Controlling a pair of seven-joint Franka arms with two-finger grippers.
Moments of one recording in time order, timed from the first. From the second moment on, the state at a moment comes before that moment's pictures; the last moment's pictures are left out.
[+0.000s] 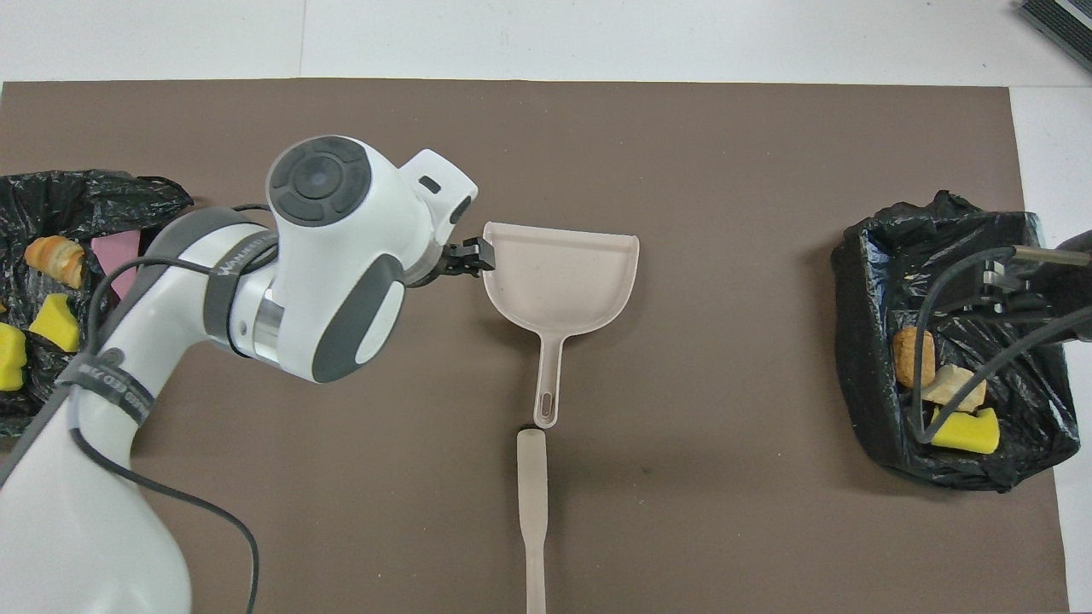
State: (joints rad) left arm -0.44 0.31 -0.02 -1.66 -0.07 2.04 -0.47; right arm 0.01 -0.03 0.06 -1.51 -0.06 1.39 0.28
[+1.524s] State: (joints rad) left arm -0.04 -0.02 0.03 -1.62 0.00 1.63 0.02; right arm 0.01 -0.03 0.06 -1.52 -0.06 1.39 0.28
